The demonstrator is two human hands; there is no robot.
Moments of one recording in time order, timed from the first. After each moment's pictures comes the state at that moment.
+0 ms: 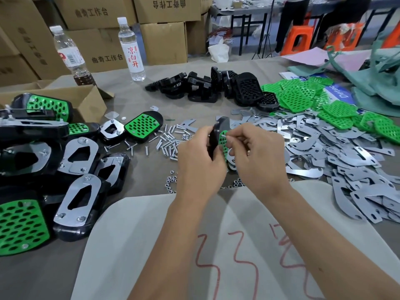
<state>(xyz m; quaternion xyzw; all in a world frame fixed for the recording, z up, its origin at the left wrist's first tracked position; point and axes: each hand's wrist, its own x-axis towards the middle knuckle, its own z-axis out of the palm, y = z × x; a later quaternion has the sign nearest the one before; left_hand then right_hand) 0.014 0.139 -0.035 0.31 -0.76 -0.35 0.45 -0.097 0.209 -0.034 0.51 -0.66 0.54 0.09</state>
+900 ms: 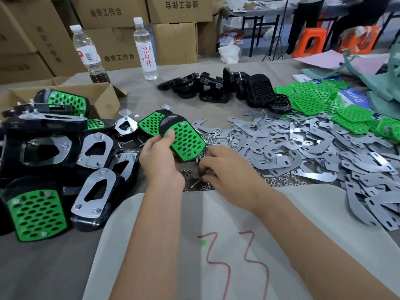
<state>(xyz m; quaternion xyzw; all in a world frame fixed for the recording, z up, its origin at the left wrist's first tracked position) 0.051 0.090 -0.023 0.46 -0.26 -0.65 0.55 -0.062 0.186 -0.041 0.70 -0.68 0.21 -0.06</state>
